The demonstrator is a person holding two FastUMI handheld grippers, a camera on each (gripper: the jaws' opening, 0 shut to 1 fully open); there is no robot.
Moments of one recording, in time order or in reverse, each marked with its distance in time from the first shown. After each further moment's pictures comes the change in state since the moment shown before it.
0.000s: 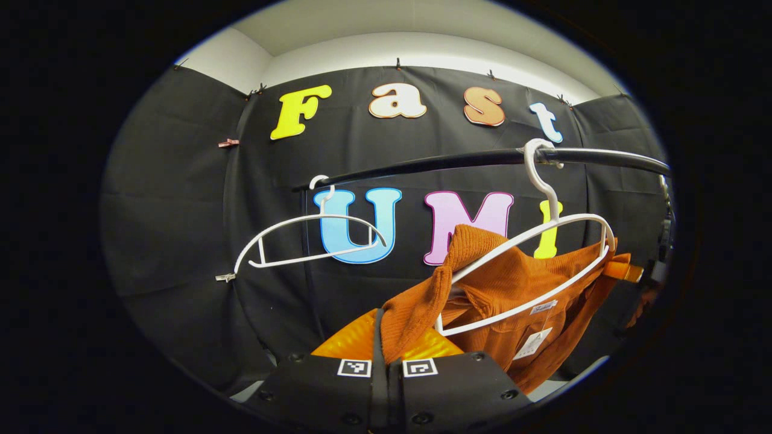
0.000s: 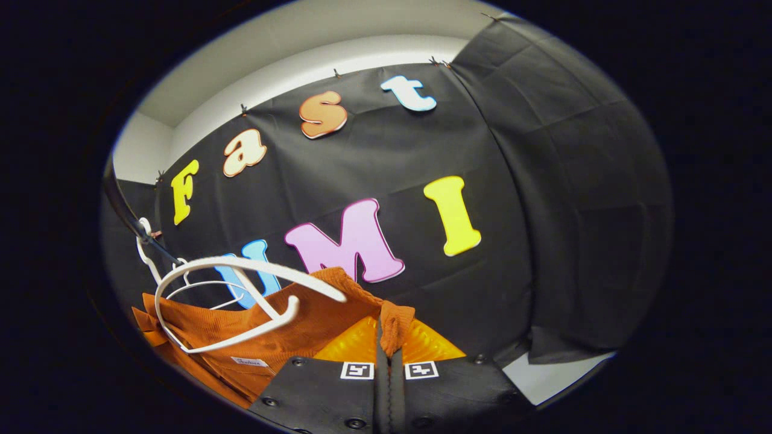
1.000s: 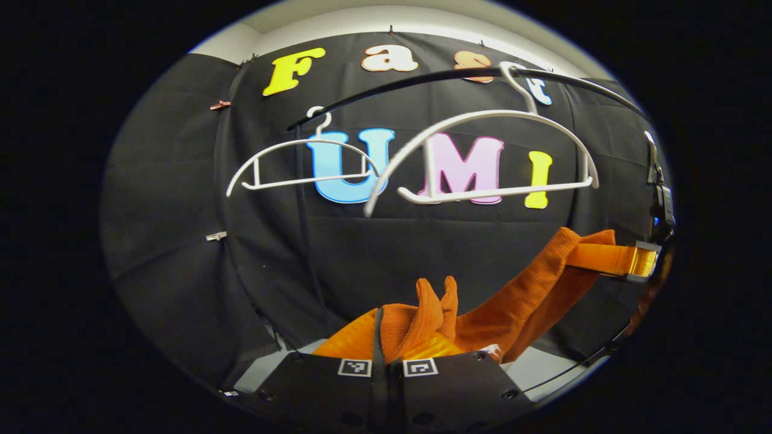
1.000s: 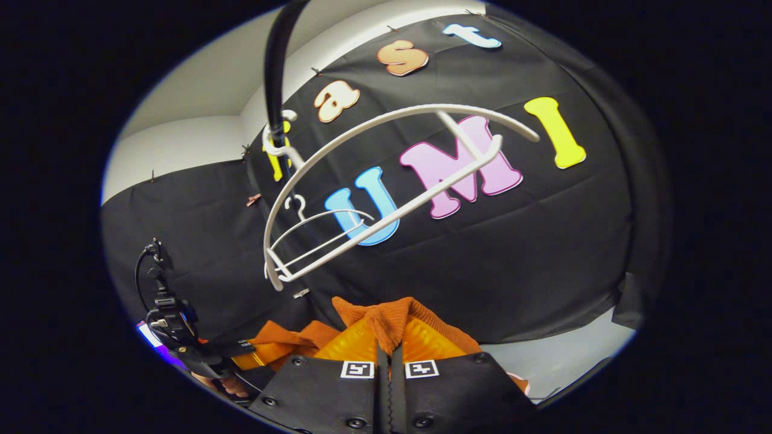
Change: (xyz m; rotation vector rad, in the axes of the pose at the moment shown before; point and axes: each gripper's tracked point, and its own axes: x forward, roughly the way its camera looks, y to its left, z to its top) left arm -0.027 -0.015 -0.129 0.002 0.201 -0.102; right arm -0.110 0.178 -0.122 0.050 0.295 0.509
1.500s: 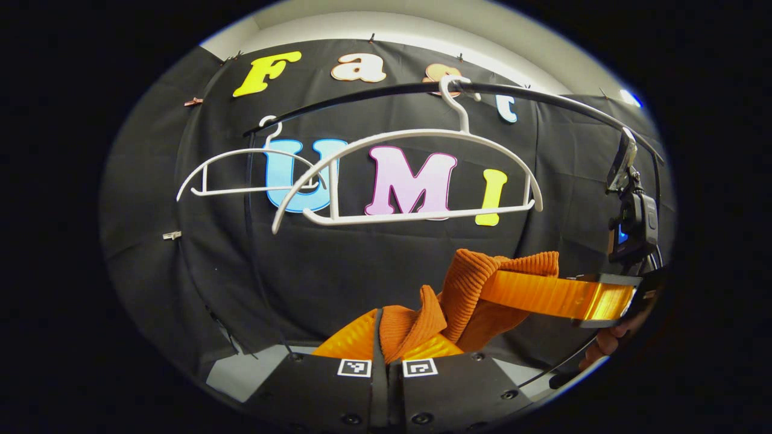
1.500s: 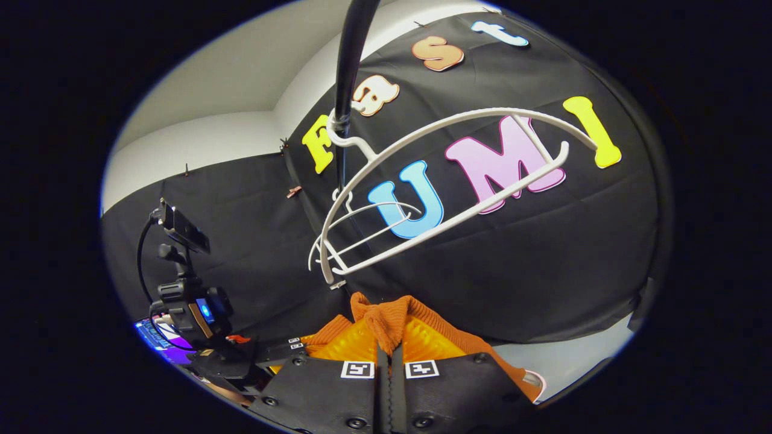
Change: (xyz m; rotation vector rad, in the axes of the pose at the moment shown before) left arm -0.002 -0.066 0.018 -0.057 -0.048 -0.174; right arm -0.008 0.030 -0.008 -0.005 0.040 0.134
